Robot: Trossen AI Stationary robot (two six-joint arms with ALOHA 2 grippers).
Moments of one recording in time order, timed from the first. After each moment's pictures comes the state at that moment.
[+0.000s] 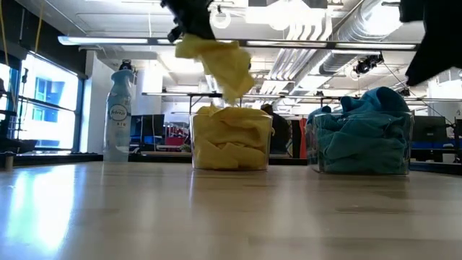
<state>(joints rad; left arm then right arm) 0.29 1.49 1.50 -0.70 -0.20 -0.25 0.68 1.00 0.77 -0.94 0.58 1.28</state>
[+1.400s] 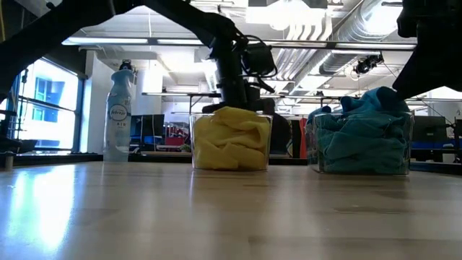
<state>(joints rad) 0.34 2.26 1.93 -0.91 -0.23 -0.49 0.70 1.00 0.60 -0.66 0.68 1.30</state>
